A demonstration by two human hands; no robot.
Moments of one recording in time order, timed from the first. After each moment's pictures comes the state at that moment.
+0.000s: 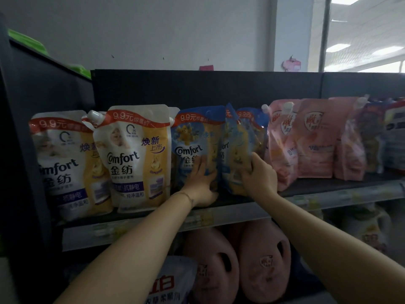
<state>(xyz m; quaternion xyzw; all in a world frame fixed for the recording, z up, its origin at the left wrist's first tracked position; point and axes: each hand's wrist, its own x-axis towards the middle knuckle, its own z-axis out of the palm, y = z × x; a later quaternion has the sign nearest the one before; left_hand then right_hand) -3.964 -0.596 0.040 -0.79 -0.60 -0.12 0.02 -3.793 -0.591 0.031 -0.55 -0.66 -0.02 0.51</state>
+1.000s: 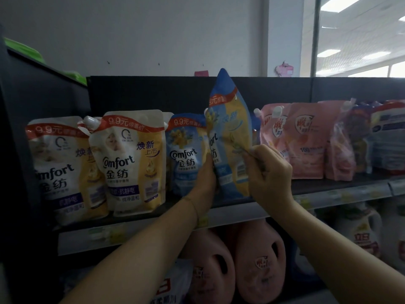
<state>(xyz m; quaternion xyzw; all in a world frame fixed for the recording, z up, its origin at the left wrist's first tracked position) -3.910 -0.624 0.058 -0.49 -0.33 -0.60 -0.53 -3.781 -0.654 0.056 -0.23 -0.65 -0.19 0.70</state>
